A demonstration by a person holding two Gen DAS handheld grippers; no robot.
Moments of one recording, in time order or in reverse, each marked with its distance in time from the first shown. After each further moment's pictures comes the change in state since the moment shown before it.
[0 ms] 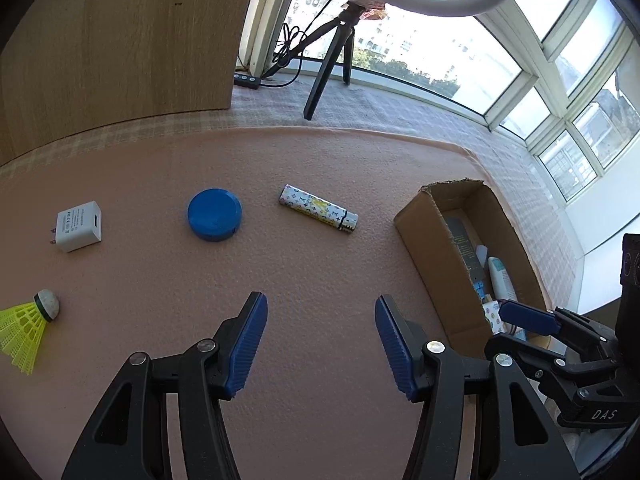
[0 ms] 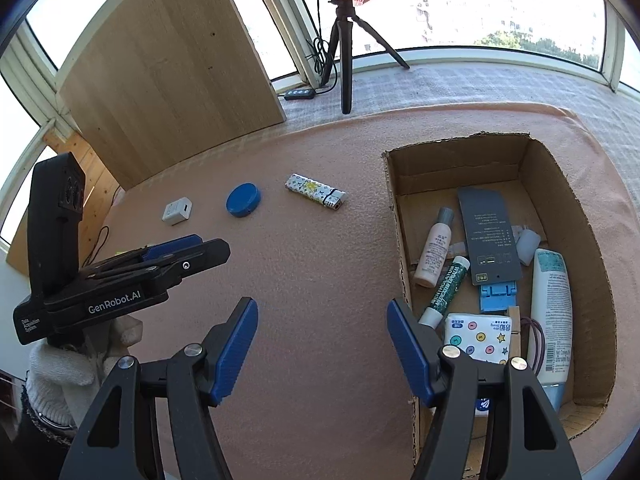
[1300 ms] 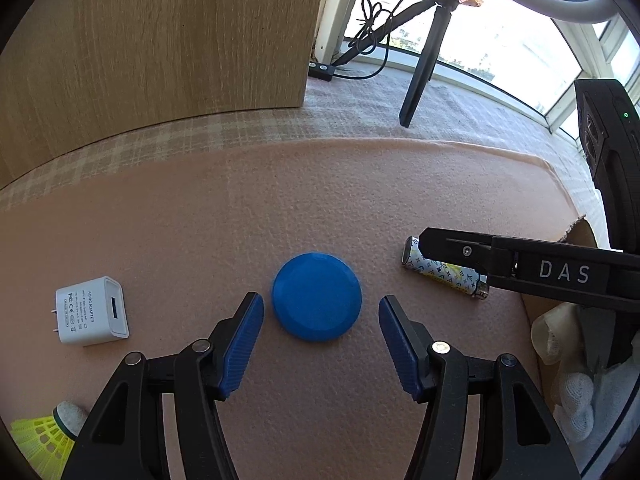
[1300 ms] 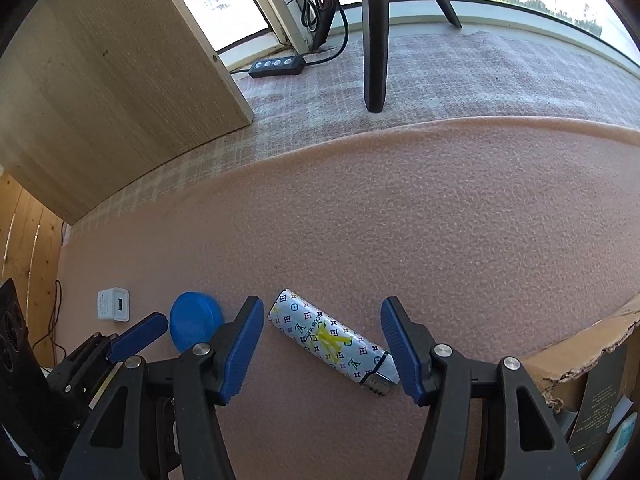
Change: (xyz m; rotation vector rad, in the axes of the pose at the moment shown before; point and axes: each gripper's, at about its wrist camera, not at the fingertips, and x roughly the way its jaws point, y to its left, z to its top) left arm 0.077 0.077 0.066 -0.001 0.050 0.138; right arm 0.175 0.011 0.127 0.085 0.185 -0.053
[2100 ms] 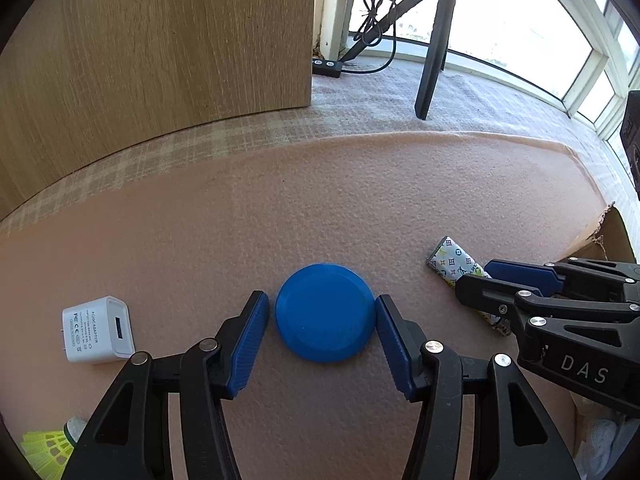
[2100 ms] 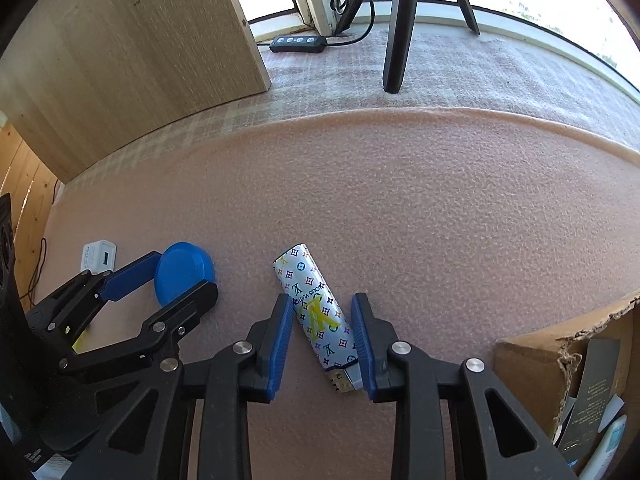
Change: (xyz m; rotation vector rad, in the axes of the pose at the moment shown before) left arm 0.014 -0.008 -0.002 0.052 -0.011 0.113; right arm -0.003 0.009 -0.014 -0.126 0.001 -0.055
